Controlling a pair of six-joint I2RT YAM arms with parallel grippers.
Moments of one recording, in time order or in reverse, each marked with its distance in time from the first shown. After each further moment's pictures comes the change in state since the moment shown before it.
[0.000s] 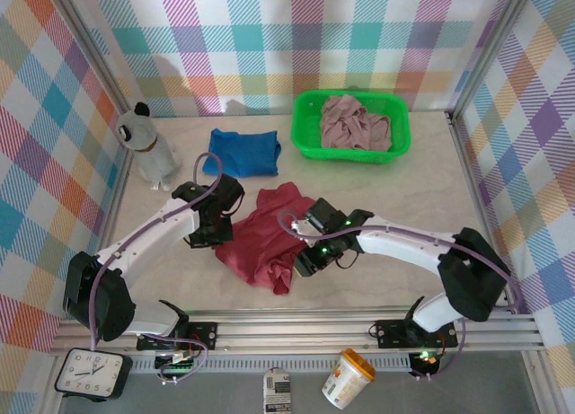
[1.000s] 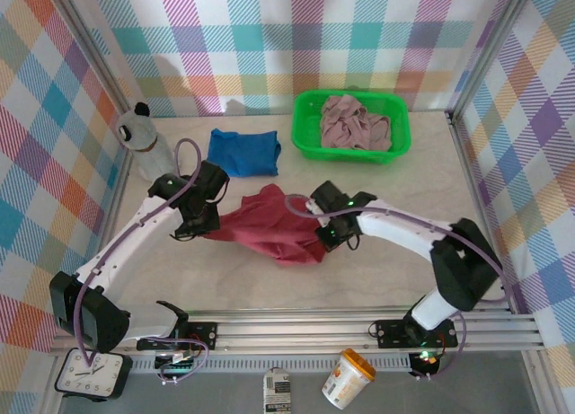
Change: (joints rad) left arm 0.068 -0.081 0.119 -0.100 -0.068 0.056; right arm -0.167 0.007 0.091 -0.156 0.410 -0.088
